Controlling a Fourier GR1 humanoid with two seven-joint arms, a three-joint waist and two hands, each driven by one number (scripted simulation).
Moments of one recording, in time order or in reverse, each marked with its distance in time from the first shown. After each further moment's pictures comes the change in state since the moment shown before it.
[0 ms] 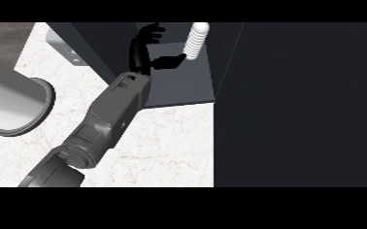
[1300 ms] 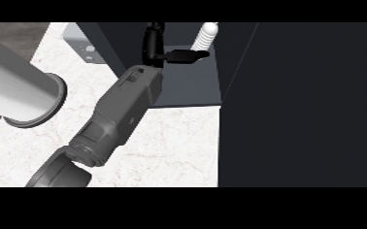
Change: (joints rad) left arm -0.026 -0.037 0.088 -0.116 0.057 -0.284 -0.158; right arm 0.047 0.003 0.032 -0.006 -0.028 0.029 0.030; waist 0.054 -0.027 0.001
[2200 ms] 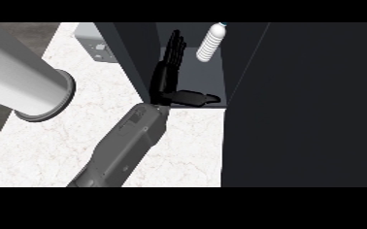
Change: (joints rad) left arm 0.403 -0.006 -0.255 -0.566 0.107 -0.094 0.081; right arm -0.011 0.031 0.091 -0.011 0.023 -0.065 0.046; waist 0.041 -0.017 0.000
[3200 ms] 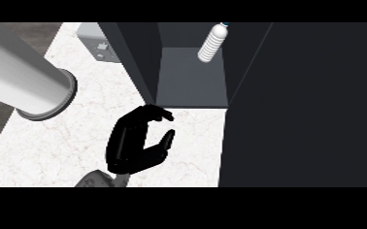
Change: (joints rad) left arm 0.564 0.231 -0.164 -0.715 -0.030 -0.014 0.110; right arm 0.061 -0.208 0.043 -0.041 0.099 0.193 -0.074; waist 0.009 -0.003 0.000
